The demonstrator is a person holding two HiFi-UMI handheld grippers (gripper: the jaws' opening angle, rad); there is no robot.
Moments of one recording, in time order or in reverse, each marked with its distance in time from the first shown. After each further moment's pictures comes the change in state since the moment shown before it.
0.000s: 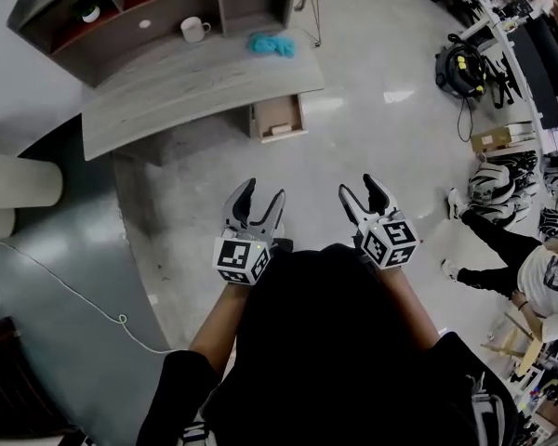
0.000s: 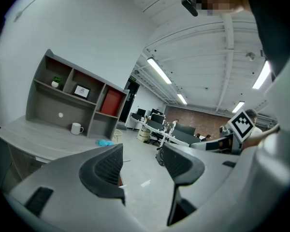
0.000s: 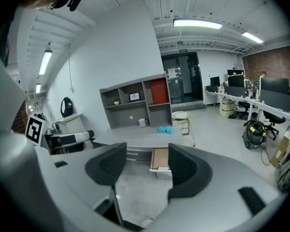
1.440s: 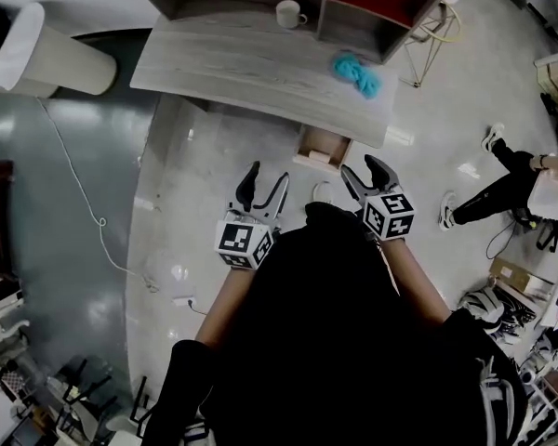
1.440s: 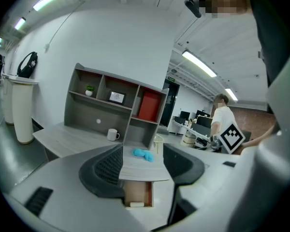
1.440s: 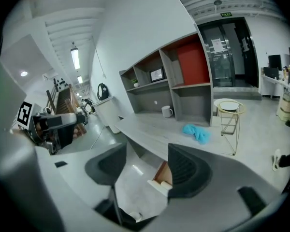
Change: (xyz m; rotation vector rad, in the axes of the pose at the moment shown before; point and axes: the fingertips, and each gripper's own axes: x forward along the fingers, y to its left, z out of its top) left arm 0.148 0.094 0.051 -0.092 -0.050 0.563; right arm 0.273 -0.091 0.075 -0.208 0.247 0.538
